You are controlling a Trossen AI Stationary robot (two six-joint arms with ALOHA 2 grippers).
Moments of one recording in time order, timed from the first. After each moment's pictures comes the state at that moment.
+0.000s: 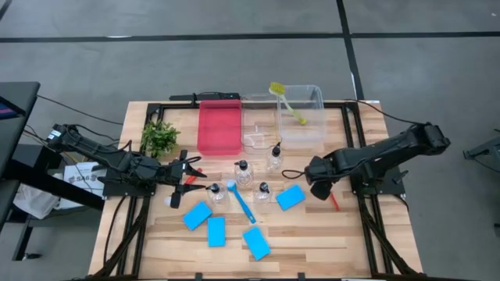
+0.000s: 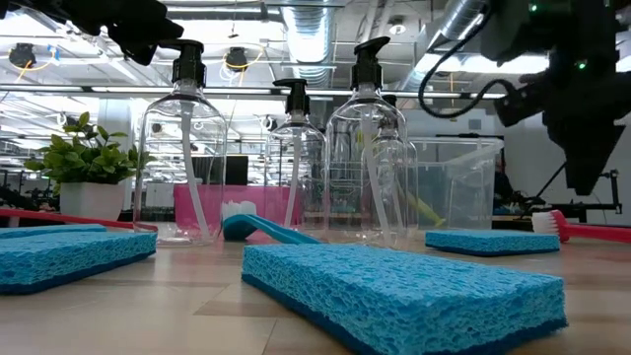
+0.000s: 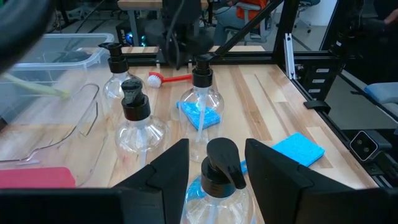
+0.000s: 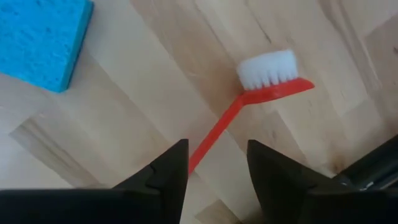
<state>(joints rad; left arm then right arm) -0.41 0.68 0.45 -0.03 -0.31 -0.06 0.18 1.19 0.74 -1.10 0.13 0.80</state>
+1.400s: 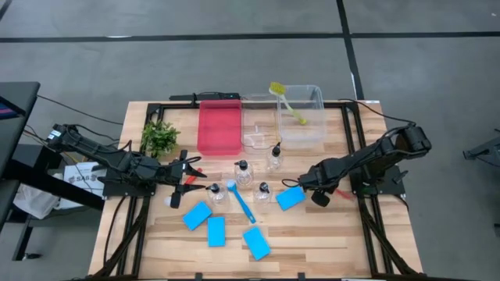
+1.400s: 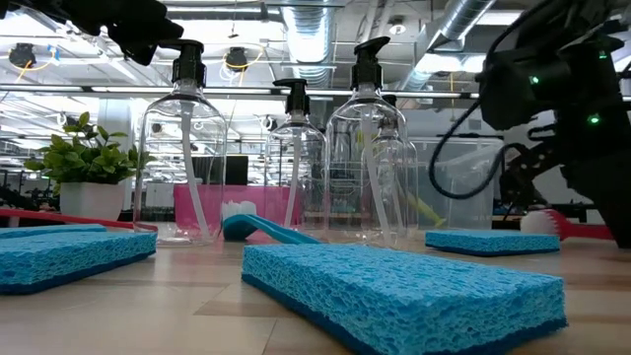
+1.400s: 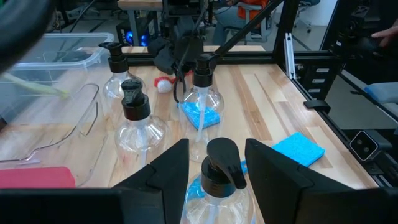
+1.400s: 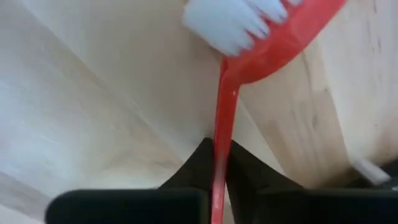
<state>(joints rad) -0.41 0.68 0.45 -0.03 -0.31 -0.06 0.20 1.50 0.65 -0.99 0.02 0.77</state>
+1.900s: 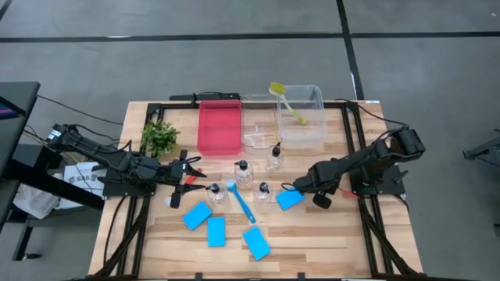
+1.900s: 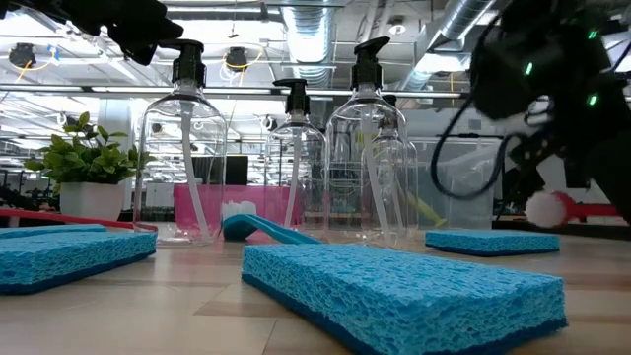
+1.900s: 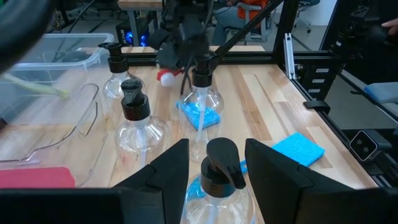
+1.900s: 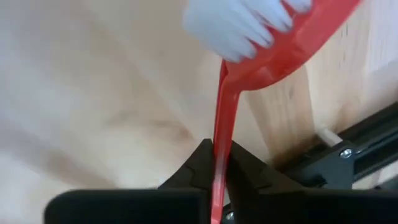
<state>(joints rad) -0.41 0.68 0.45 -0.03 -0.31 -0.06 0.22 1.46 0.78 -1.18 0.02 0.72</state>
